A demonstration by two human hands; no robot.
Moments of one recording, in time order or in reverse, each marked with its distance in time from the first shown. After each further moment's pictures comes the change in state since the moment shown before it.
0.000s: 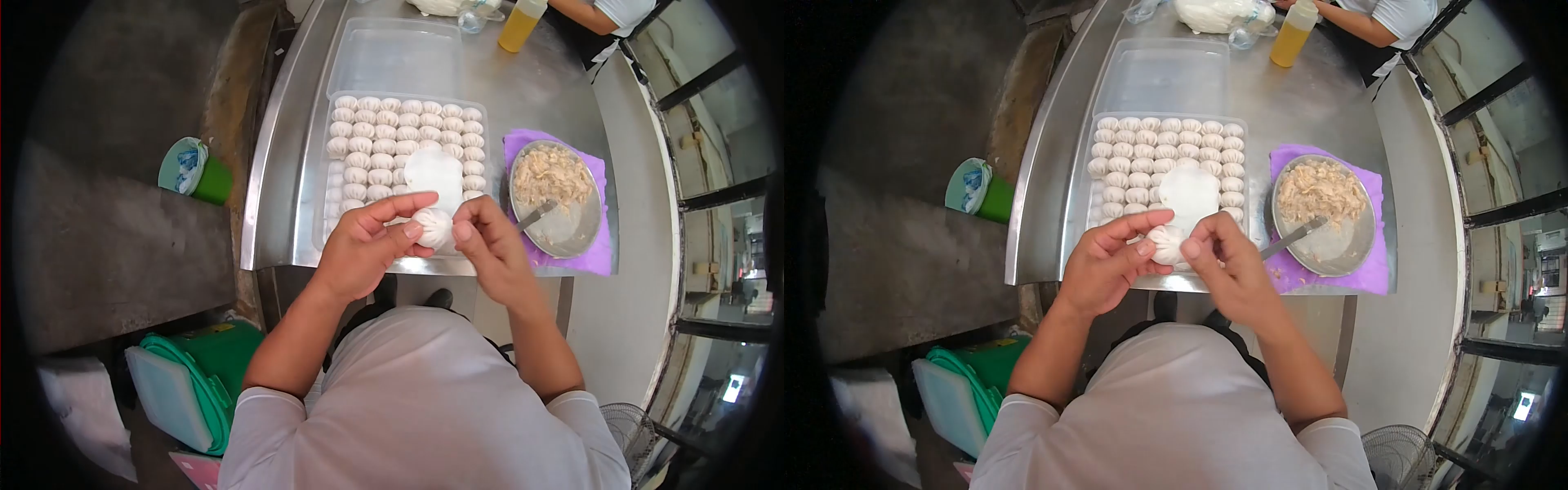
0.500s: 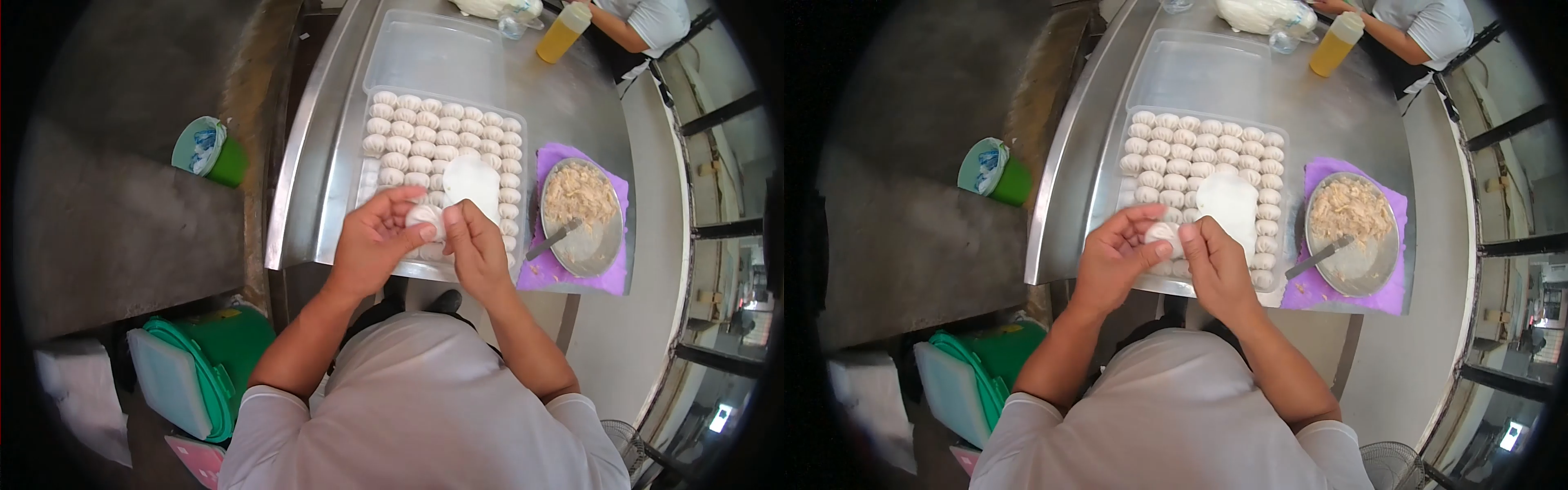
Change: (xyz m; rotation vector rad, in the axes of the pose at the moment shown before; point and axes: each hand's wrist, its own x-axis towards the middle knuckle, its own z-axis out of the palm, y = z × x) left_hand -0.002 0.000 -0.037 0.247 0.272 0.247; right_hand 0.037 0.033 0.054 -0.173 0.072 0.010
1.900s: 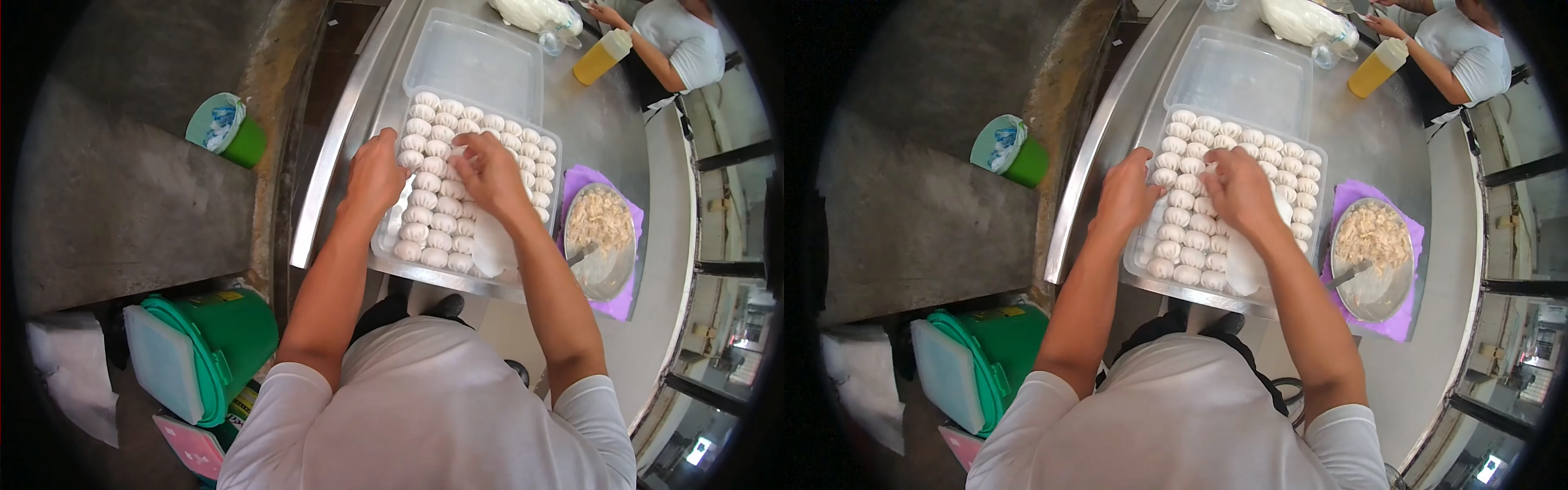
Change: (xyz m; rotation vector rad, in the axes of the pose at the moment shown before) left_hand 0.093 -0.003 -0.071 1.191 0.239 -0.124; right_hand 0.127 0.023 0.009 -0.605 -0.120 -0.218
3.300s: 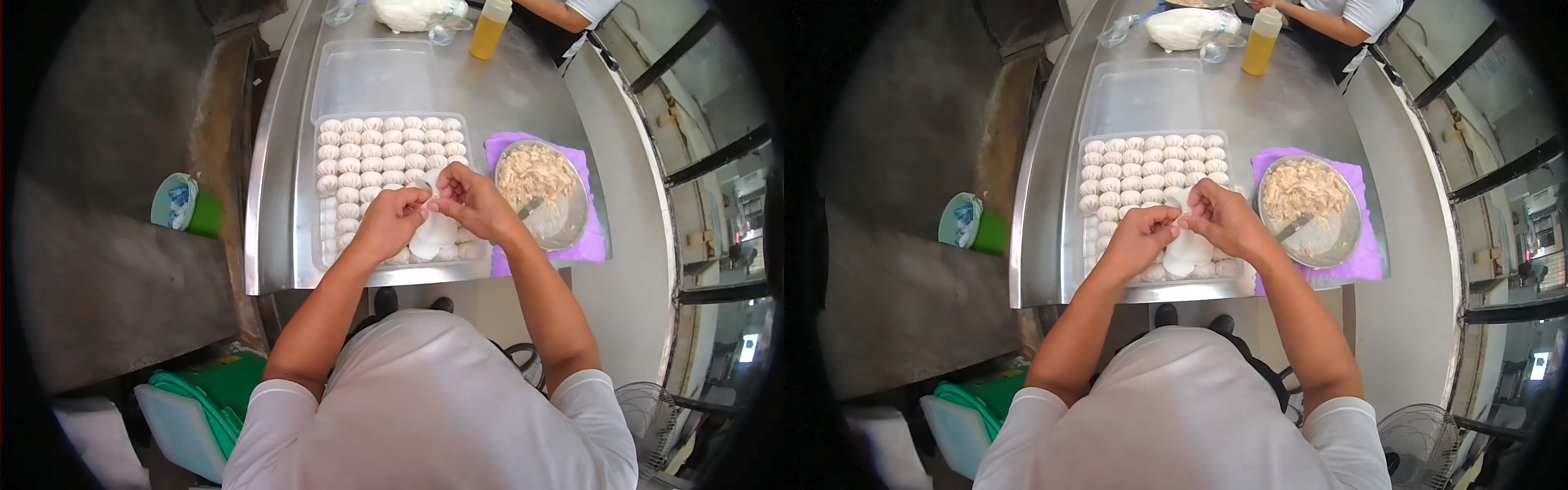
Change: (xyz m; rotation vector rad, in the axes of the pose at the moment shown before) left_hand -0.058 0.072 0.073 -0.650 -0.498 0.321; right_hand -0.103 0.028 -0.080 0.337 -0.067 0.194
